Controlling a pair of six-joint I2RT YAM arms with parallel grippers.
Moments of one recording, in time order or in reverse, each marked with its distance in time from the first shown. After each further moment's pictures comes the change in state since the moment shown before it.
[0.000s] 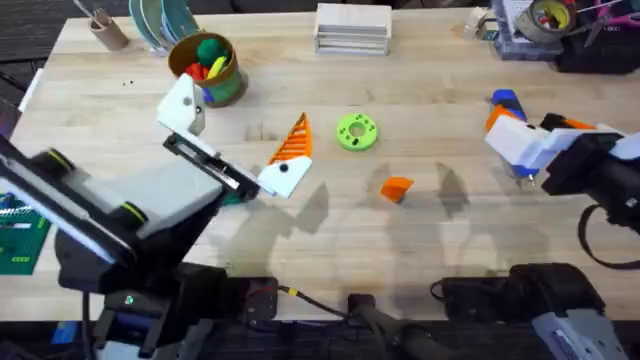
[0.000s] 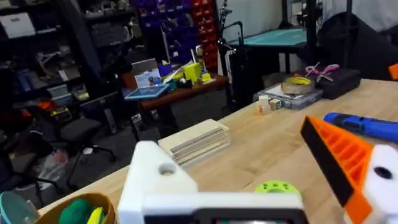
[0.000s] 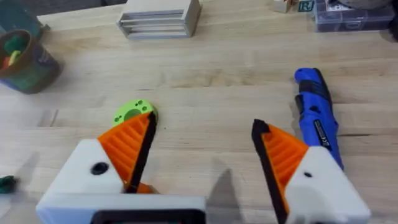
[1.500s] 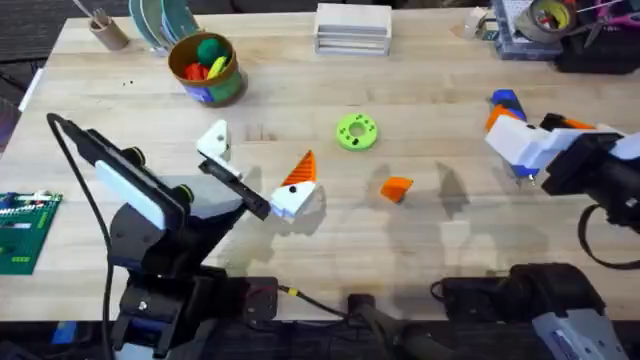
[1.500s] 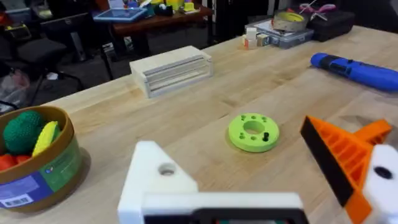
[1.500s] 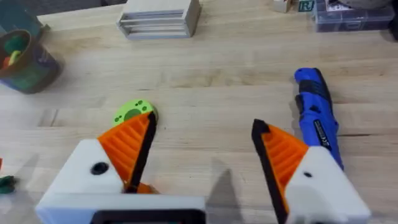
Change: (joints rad) left arm -0.011 -0.154 -0.098 -0.339 -0.003 -0.023; right arm 0.000 0.000 0.000 0.000 0.000 0.000
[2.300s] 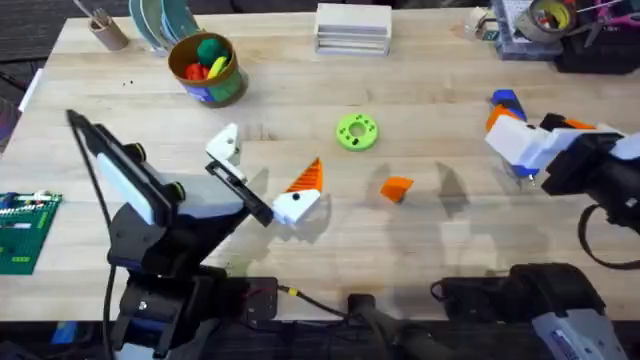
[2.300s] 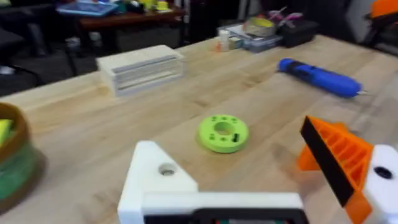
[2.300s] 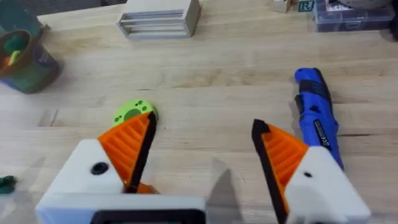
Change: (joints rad) left arm 0.000 0.000 0.000 -0.001 0.101 -0.089; right arm 0.000 0.000 0.000 0.000 0.000 0.000
